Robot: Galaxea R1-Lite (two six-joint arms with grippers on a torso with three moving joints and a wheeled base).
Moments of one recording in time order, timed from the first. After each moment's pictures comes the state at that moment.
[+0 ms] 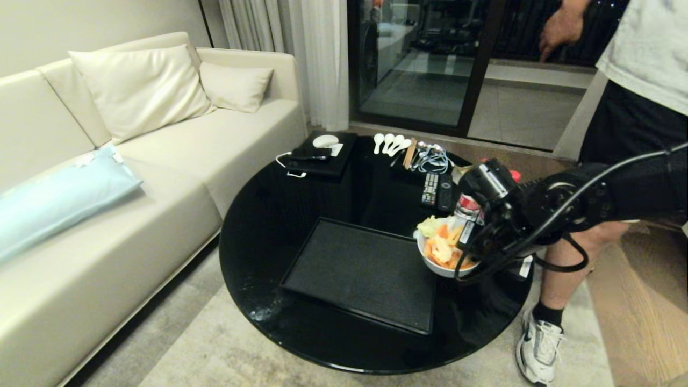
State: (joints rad) left arm 0.00 0.00 0.00 -0.01 0.01 -0.04; right arm 0.46 1.93 -1.32 0.41 -0.30 0.93
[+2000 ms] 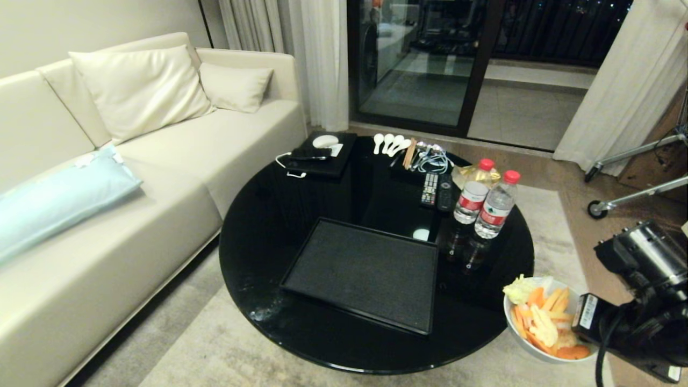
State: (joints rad) left arm 0.00 0.00 0.00 -0.01 0.01 -0.04; right arm 0.36 1.43 -0.70 0.36 -0.30 0.92
